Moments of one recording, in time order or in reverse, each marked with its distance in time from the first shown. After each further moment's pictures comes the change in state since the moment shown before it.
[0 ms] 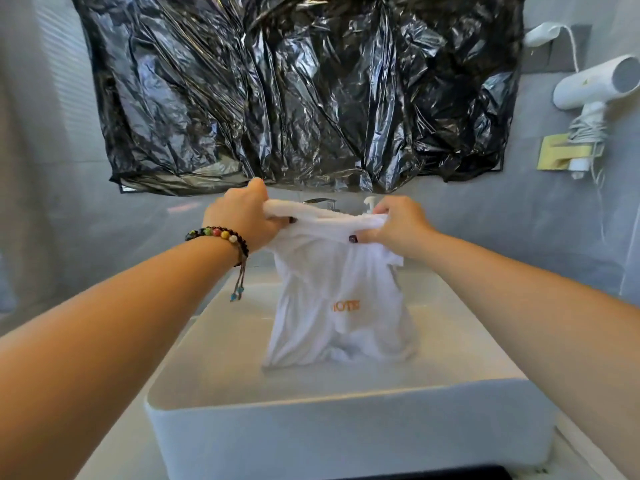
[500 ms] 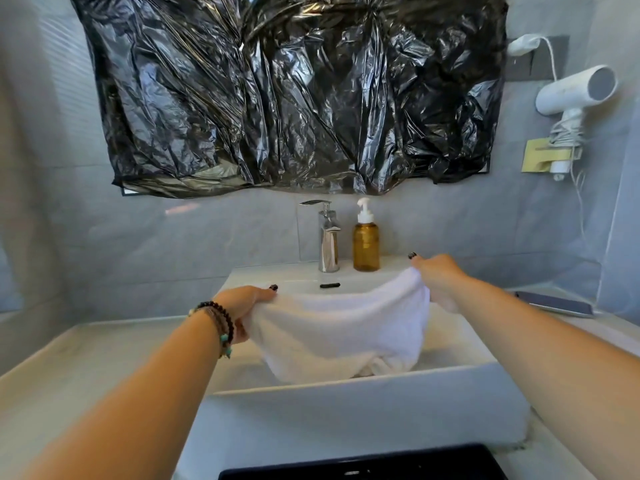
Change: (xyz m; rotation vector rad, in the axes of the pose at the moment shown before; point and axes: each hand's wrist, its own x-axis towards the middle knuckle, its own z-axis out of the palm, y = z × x) left_hand -0.082 -0.036 0.065 -1.137 -0.653 -0.990; right_hand -0.035 0.094 0.018 0.524 0.040 0.652
